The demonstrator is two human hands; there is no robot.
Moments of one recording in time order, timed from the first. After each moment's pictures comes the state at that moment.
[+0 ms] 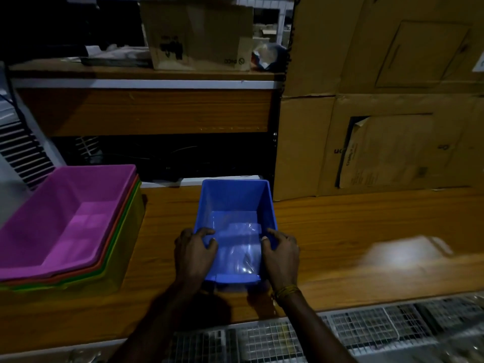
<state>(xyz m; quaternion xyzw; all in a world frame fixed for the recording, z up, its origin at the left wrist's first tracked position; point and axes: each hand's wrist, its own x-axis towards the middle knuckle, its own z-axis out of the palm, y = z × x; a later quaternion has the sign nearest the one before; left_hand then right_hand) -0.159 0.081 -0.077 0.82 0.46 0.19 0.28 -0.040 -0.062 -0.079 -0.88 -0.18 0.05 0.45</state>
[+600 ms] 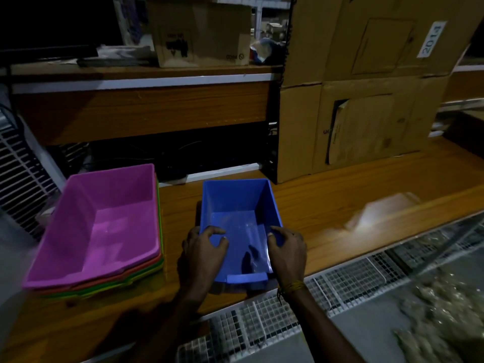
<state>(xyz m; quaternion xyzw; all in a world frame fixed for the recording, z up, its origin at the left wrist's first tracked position) -0.278 0.128 -0.068 0.83 0.37 0.20 0.36 -0.183 -0.020 -0.075 -0.89 -0.08 -0.02 0.45</state>
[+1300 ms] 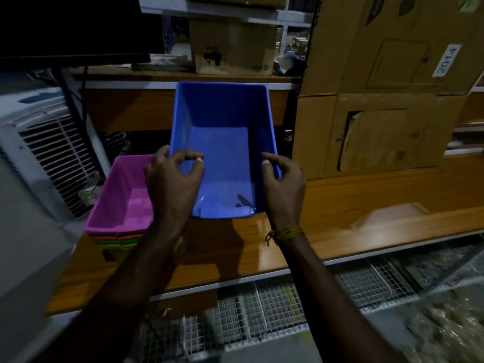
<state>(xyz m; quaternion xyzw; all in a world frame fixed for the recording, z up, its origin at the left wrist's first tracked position) -0.368 0.140 0.091 0.77 0.31 0.47 0.31 -0.262 -0.007 0.090 -0.72 -0.23 -0.10 0.65</state>
